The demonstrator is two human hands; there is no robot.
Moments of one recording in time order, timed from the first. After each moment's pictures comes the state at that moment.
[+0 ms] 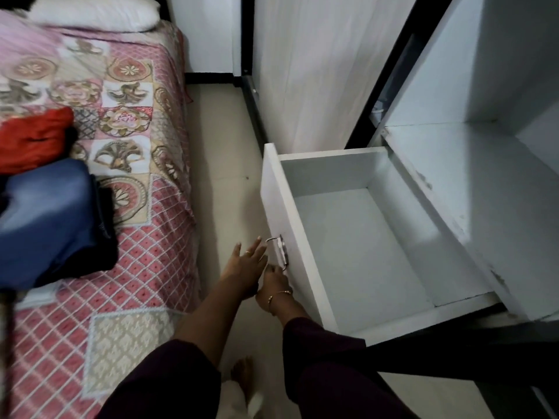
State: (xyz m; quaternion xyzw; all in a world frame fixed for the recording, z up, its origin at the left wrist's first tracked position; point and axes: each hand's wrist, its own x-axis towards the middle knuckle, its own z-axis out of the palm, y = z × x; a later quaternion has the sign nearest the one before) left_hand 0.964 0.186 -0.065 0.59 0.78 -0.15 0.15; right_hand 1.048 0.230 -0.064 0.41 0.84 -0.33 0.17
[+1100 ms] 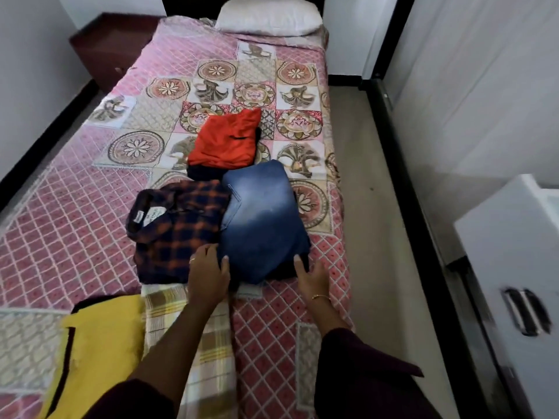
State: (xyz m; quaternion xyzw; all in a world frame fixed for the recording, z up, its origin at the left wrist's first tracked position) left_hand 0.700 -0.192 -0.092 0.08 0.96 0.26 0.05; right_hand 0.786 -0.026 -0.106 0.47 0.67 -0.58 0.00
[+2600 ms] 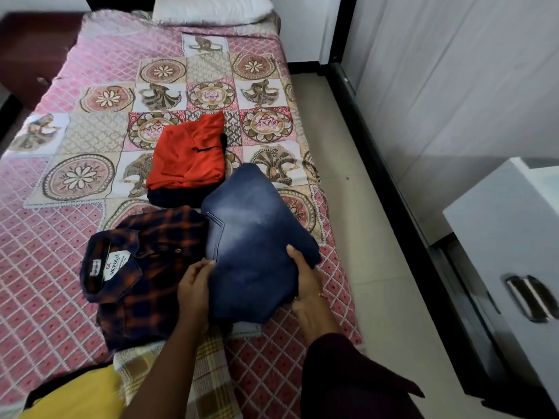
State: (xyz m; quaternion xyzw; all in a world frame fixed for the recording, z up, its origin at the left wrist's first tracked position) left_hand 0.626 -0.176 -0.116 -0.12 0.74 0.64 0.18; right_hand 0.708 -0.029 -0.121 0.47 0.24 -0.84 -0.16
